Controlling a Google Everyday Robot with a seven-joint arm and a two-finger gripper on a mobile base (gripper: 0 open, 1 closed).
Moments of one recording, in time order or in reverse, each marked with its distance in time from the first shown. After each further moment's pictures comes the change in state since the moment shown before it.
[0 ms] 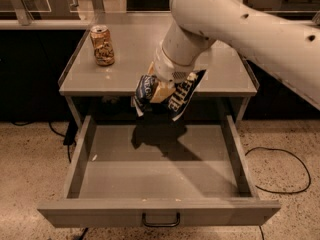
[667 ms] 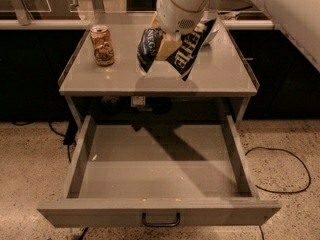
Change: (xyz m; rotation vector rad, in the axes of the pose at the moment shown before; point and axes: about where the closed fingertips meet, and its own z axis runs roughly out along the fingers) arm -0.008 -0.065 -0.093 0.127 0.069 -0.075
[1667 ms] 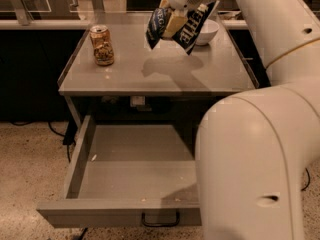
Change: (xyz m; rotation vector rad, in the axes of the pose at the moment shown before) arm 0.053 -0.087 0.021 -0.028 -0.058 0.002
